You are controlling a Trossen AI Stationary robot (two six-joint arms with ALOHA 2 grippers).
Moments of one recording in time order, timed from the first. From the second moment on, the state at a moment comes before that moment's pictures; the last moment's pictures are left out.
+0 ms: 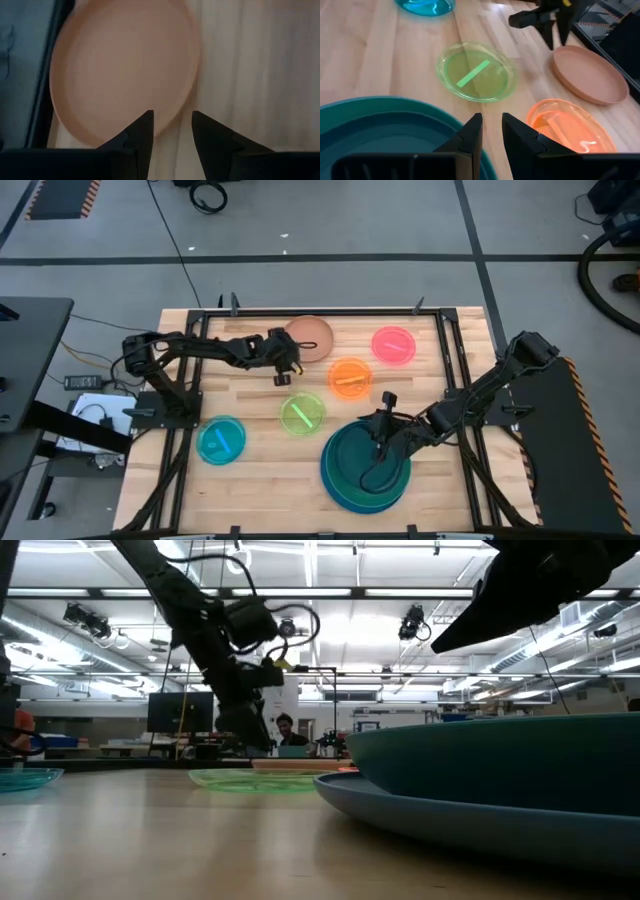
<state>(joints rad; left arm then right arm) 0.36 1.67 0.84 -0.07 -0.24 0.41 0.54 1.42 0.74 -0.08 0.76 0.34</state>
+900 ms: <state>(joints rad) 0.38 1.88 1.00 -0.28 -0.16 0.52 0.45 1.42 0.74 -0.08 0.76 0.26</state>
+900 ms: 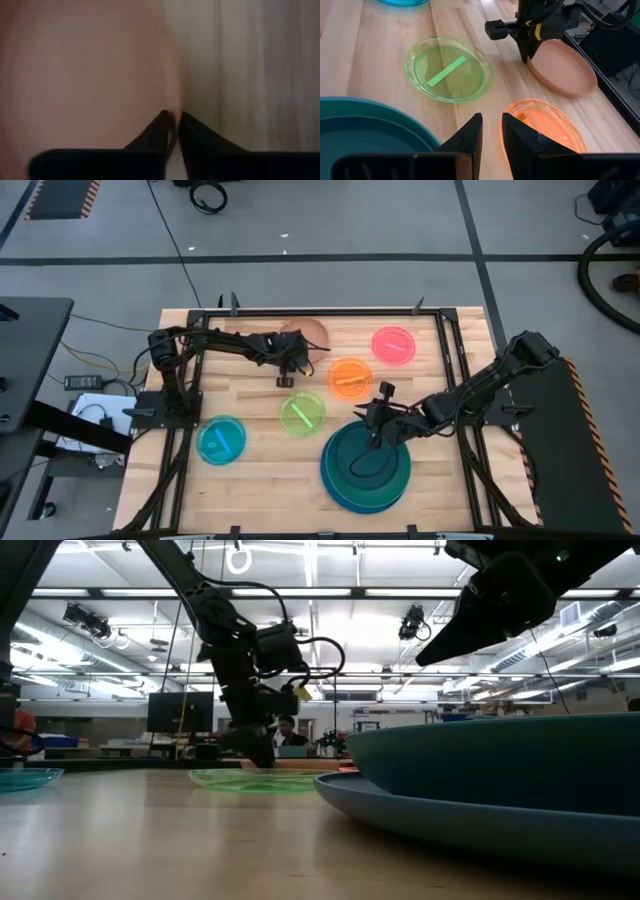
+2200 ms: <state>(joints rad) -0.25 1.73 1.04 -0.44 -0.40 0.24 0.44 1.29 0.74 -0.32 0.50 0.34</state>
